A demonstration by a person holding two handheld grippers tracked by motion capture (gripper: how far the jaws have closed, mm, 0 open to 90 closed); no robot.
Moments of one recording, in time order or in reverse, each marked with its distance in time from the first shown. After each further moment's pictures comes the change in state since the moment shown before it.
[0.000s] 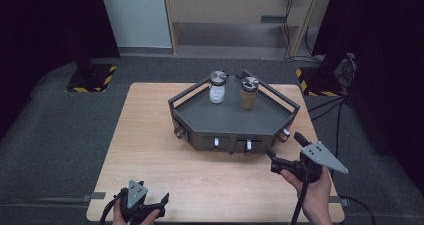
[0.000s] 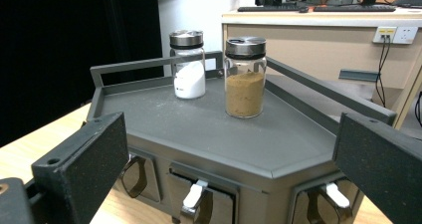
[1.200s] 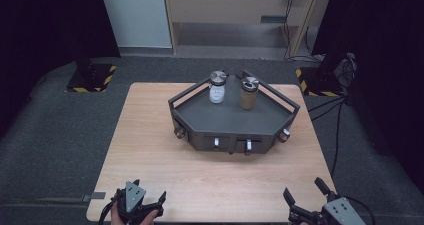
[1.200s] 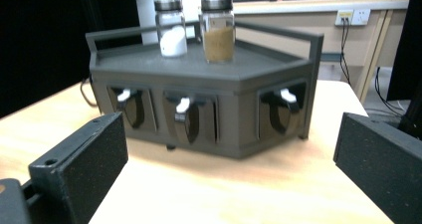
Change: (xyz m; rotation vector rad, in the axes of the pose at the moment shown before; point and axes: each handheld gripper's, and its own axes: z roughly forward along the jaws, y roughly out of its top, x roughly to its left) left arm -0.011 -0.008 -0.007 -0.056 0.075 0.045; right arm 0.022 -0.065 -0.099 0.007 -0.097 0.036
